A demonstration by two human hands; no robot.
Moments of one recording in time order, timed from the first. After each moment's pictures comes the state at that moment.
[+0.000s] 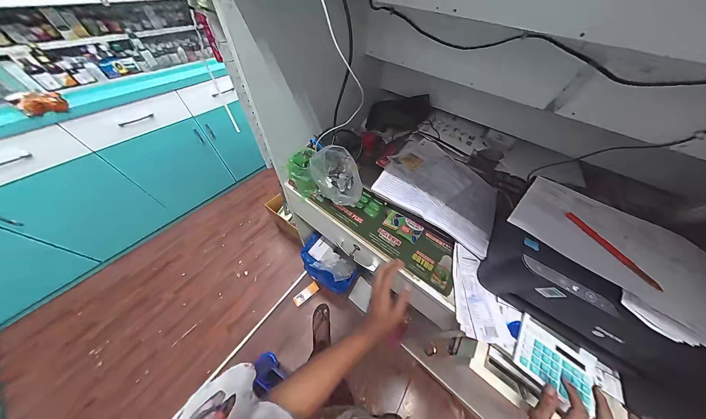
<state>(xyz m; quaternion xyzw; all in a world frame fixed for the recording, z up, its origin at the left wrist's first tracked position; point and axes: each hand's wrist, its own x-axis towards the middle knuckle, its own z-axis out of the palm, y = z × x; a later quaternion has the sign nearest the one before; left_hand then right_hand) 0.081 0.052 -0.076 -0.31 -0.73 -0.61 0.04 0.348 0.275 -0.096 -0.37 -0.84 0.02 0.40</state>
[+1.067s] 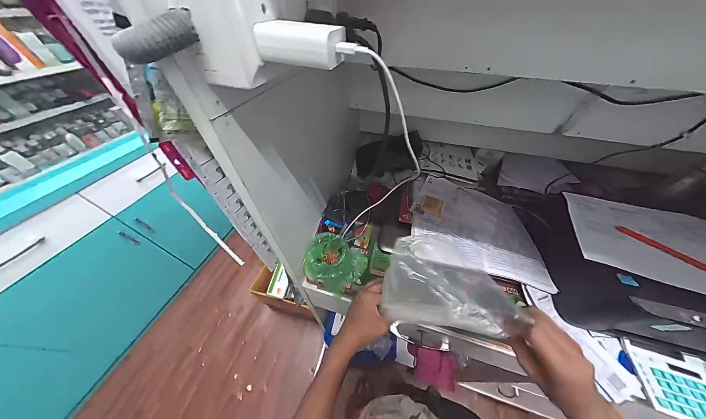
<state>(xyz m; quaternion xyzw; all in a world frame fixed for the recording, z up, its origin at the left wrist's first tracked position) -0.216 -0.082 -0.001 -0.50 -0.67 -0.52 -0.19 0.018 0.096 0.080 -0.08 -0.92 0.04 0.38</state>
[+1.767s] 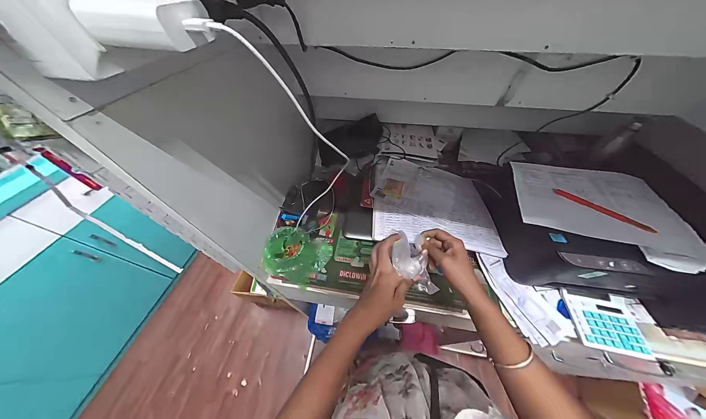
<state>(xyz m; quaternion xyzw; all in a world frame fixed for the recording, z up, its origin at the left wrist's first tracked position) -0.153 0.015 0.023 -0.53 -0.64 -0.54 -0.10 -0.043 0.164 0.049 -0.23 -0.70 0.59 0.31</state>
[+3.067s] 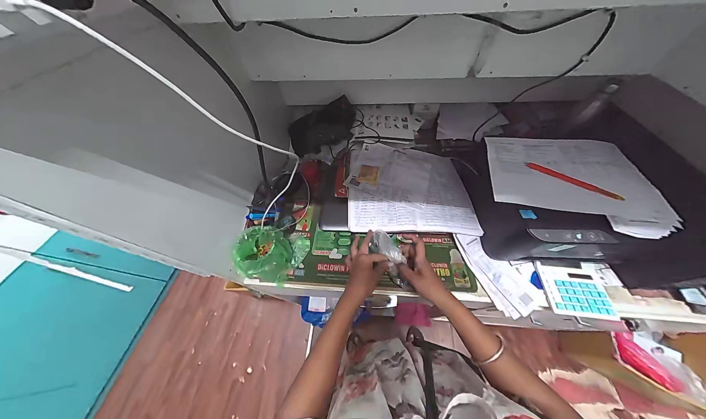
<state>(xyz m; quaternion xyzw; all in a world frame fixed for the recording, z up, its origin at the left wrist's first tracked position) -0.146 0.055 -0.023 -0.43 -0.75 -0.40 -0.28 0.002 0.170 -0.042 -0.25 -0.79 0.52 0.21</state>
